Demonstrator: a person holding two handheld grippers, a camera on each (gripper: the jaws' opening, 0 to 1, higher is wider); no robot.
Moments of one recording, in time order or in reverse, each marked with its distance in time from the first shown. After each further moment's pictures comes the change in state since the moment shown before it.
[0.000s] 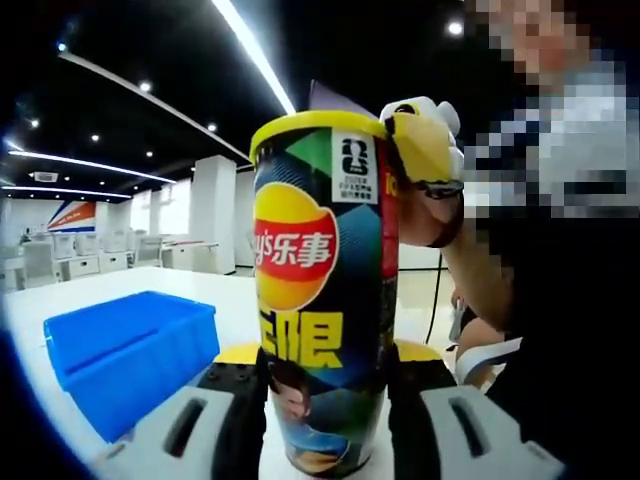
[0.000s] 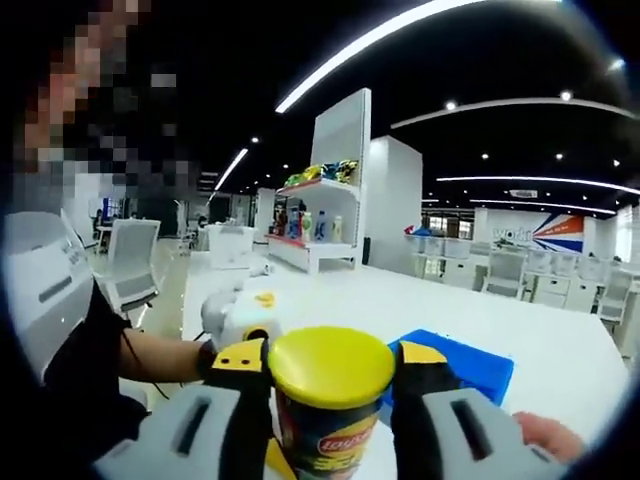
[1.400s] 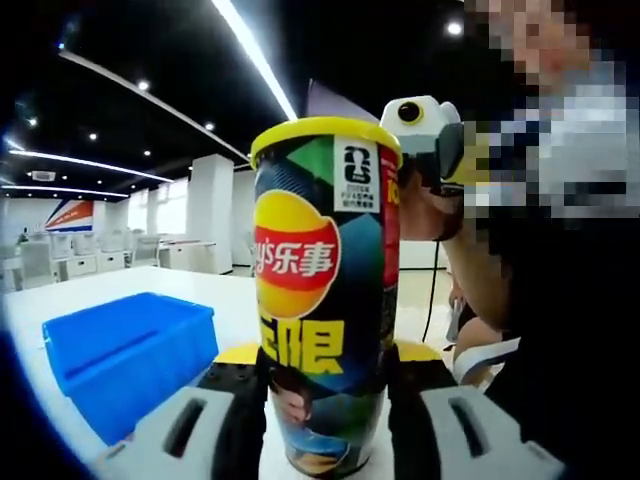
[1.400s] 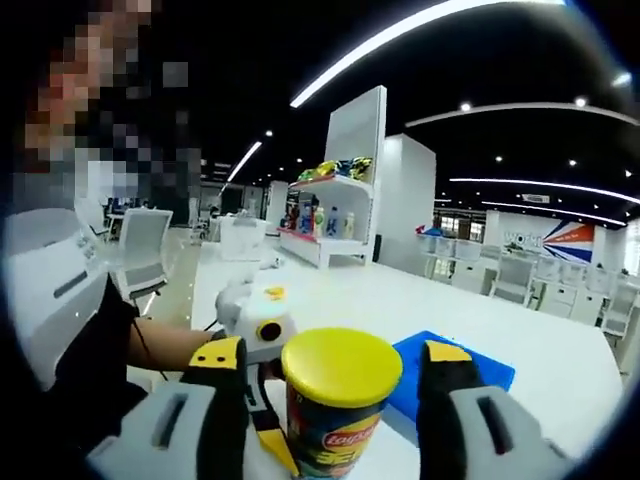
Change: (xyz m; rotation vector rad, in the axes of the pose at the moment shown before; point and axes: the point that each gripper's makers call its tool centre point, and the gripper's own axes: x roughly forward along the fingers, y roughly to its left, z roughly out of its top) left arm -0.001 0.001 0.003 -0.001 0.002 -0.011; right arm -0.003 0.009 0.002 -0.071 0.029 0.065
